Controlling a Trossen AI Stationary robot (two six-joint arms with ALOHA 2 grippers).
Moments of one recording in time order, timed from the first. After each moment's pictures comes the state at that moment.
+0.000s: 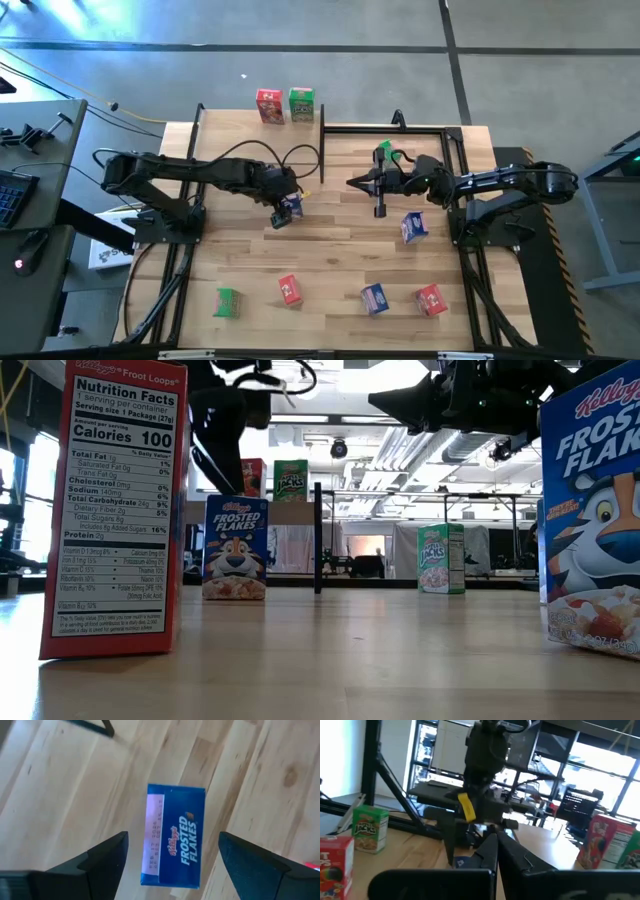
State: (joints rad) left arm 0.07 1.47 1.12 -0.80 -0.11 -0.26; right arm -0.22 1.29 0.49 0.94 -0.27 -0.25
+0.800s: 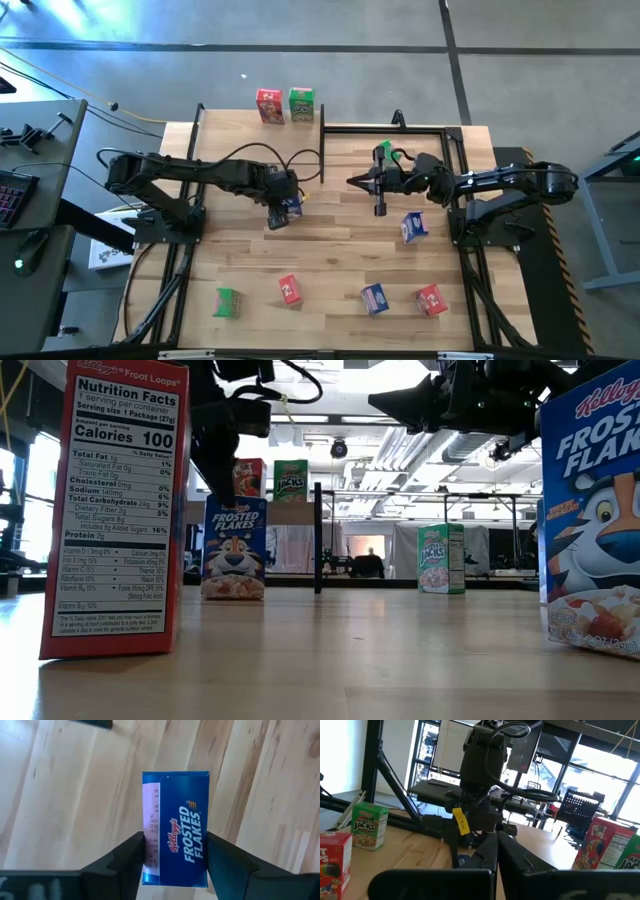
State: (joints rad) left arm 0.07 1.50 1.12 -0.83 -0.14 -0.14; right arm -0.23 1.29 0.50 0.93 -0.30 -0.27
